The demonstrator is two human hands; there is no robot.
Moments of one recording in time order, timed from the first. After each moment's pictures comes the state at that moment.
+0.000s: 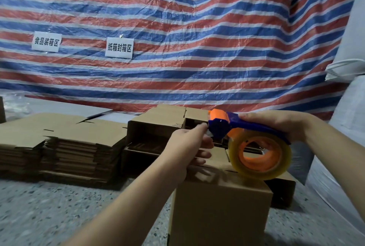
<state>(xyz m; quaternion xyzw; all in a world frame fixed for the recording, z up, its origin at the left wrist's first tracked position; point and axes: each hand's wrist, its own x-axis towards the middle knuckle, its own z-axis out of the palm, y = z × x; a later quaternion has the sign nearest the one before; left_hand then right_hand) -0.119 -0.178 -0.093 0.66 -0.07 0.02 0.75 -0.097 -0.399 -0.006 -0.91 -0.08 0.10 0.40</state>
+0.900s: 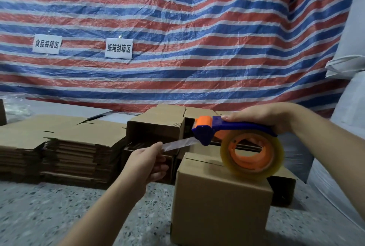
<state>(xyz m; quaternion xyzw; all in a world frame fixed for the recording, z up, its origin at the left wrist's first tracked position) -0.094 -0.117 -0.149 0.61 0.05 0.07 0.78 -0.088 -0.378 0.004 -0.94 -0.05 0.13 0.31</state>
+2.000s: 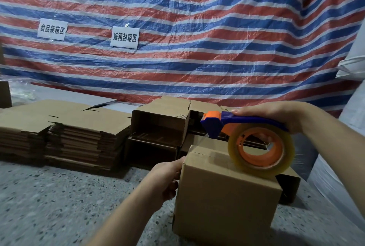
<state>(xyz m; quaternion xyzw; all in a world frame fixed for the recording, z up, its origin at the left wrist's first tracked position) -0.088 -0.140 -0.200 0.64 -0.01 -0.12 0.76 -0.094 -0.373 0.000 -0.93 0.01 0.14 0.35</state>
